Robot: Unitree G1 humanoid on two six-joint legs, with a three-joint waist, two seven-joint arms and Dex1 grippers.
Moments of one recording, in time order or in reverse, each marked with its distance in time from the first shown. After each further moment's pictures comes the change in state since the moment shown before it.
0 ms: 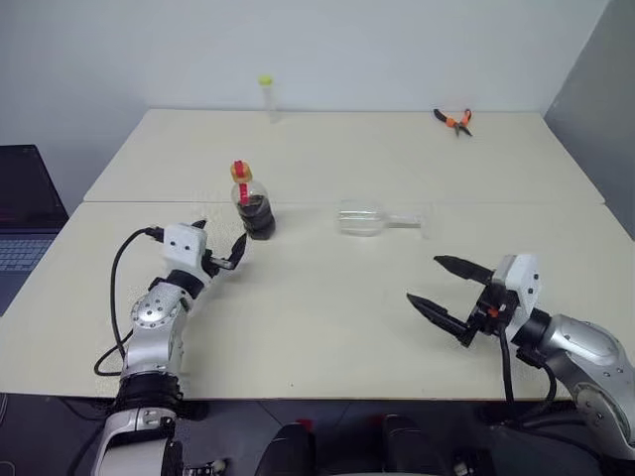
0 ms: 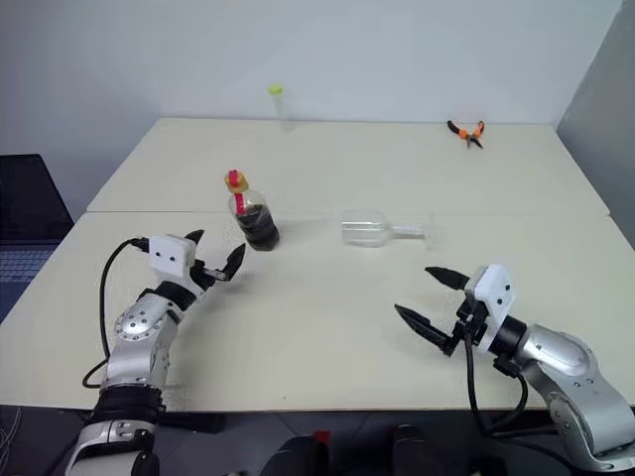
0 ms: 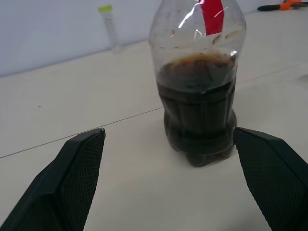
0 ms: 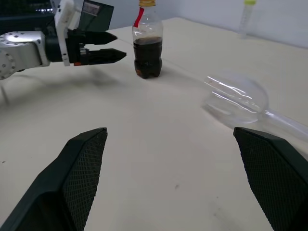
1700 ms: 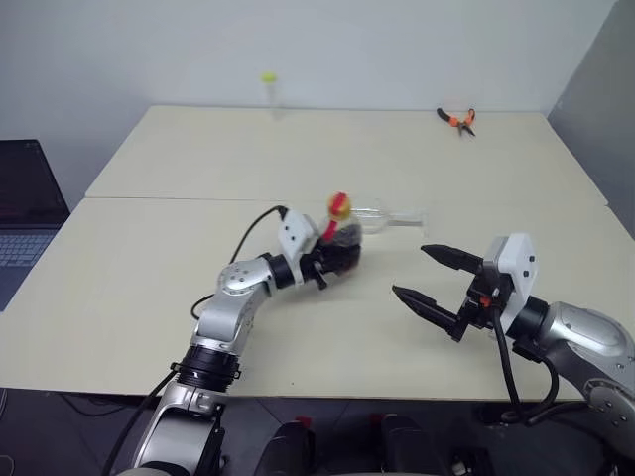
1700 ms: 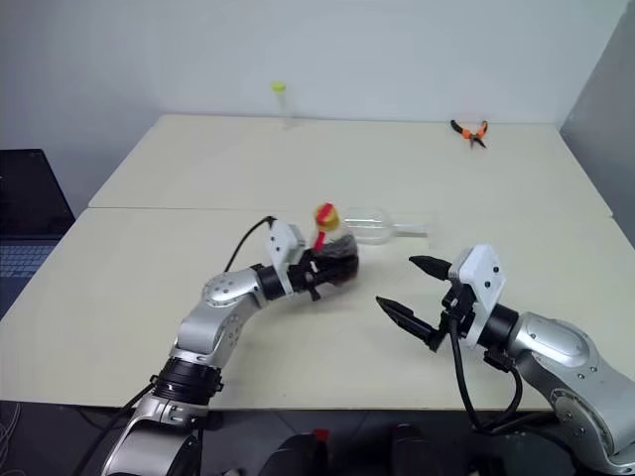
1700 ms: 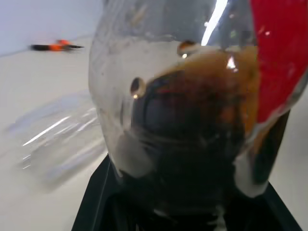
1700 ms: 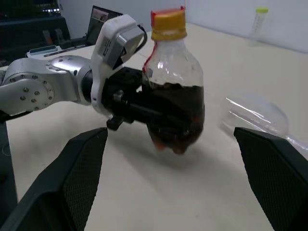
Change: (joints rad) left arm -0.082 -0.139 -0.354 -0.388 -0.098 0.391 -0.363; right arm -0.126 -0.013 -0.063 -0.239 0.215 0.368 -0.216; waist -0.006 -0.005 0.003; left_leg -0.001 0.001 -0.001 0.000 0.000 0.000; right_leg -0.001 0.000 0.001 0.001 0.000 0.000
